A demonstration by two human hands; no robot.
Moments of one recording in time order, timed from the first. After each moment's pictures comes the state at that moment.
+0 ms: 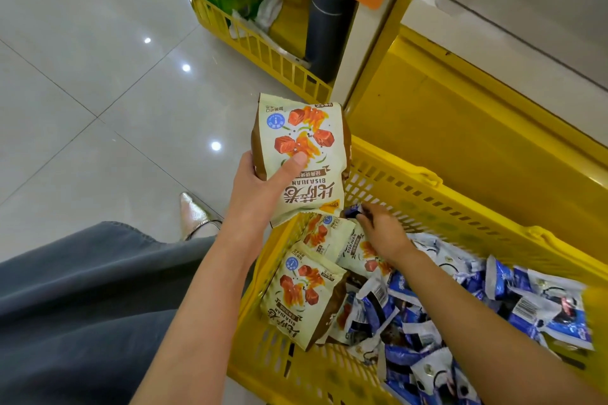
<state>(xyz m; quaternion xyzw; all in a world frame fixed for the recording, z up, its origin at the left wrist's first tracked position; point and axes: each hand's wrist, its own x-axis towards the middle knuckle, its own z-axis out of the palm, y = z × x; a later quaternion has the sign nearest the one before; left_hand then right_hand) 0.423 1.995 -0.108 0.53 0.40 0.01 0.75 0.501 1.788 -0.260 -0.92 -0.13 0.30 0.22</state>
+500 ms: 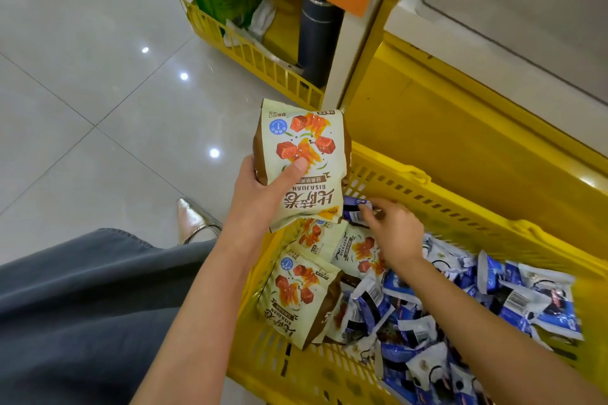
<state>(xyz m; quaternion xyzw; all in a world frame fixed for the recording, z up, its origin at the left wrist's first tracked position) 0.421 1.987 -0.102 0.55 0.38 0.00 0.75 0.494 1.784 -0.220 -0.97 -0.12 0.09 0.18</state>
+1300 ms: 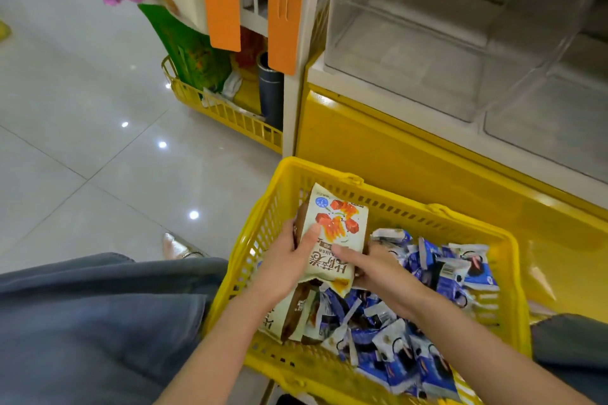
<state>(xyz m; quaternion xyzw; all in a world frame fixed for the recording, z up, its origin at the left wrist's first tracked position) 0.364 1.906 -0.095 0.75 0.19 -0.13 0.62 0.416 1.746 -0.096 -0.69 0.07 0.43 0.58</state>
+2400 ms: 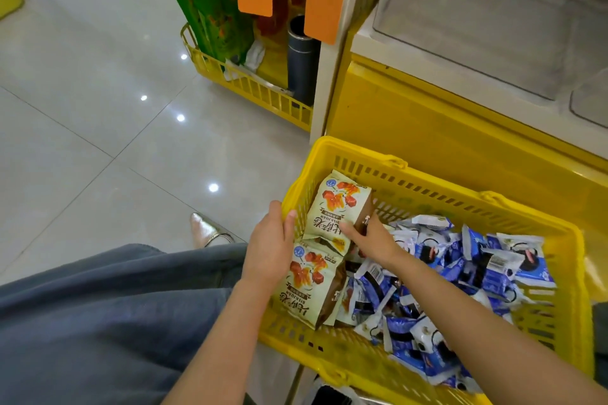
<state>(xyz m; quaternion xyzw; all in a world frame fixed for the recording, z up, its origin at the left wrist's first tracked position) 0.362 1.966 -0.156 0.88 0.24 -0.03 0.42 0.447 1.790 -0.198 -0.82 0.02 0.35 0.45</state>
